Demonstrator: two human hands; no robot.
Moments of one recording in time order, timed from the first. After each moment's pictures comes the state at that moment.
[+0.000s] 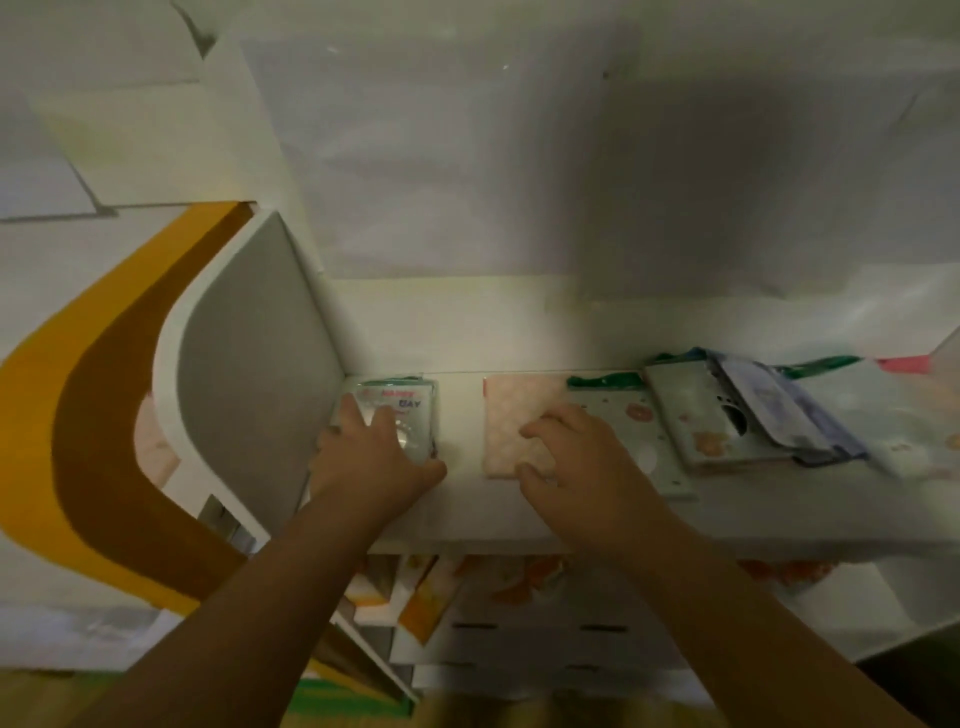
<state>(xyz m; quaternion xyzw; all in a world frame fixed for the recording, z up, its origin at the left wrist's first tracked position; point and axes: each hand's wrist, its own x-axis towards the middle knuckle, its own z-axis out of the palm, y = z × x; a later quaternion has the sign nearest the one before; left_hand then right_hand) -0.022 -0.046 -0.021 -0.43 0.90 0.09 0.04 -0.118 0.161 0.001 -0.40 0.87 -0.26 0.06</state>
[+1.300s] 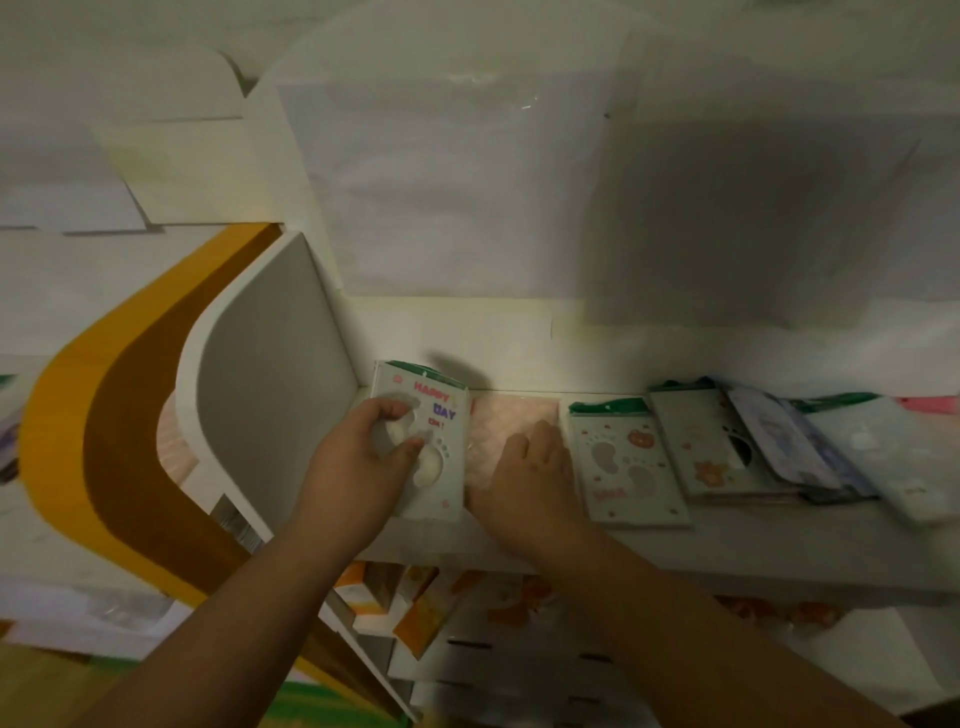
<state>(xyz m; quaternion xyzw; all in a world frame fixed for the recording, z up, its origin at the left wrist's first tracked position) 0.005 -0.009 0.025 -0.36 0.81 0.39 -0.24 -0.119 0.101 -0.036 -0.32 0.92 -0.18 0.15</state>
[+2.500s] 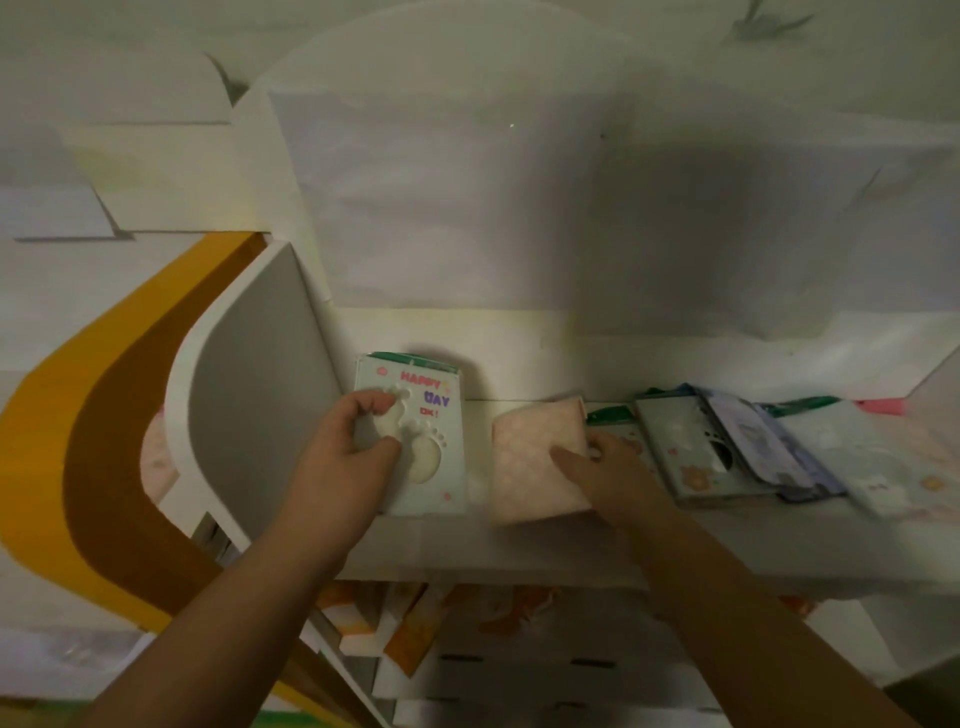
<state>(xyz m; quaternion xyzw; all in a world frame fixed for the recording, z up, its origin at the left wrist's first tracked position) 0.013 -0.008 0.056 -0.34 0.70 0.58 -0.24 -0.169 0.158 -0.017 -0.11 0.79 -0.54 0.25</state>
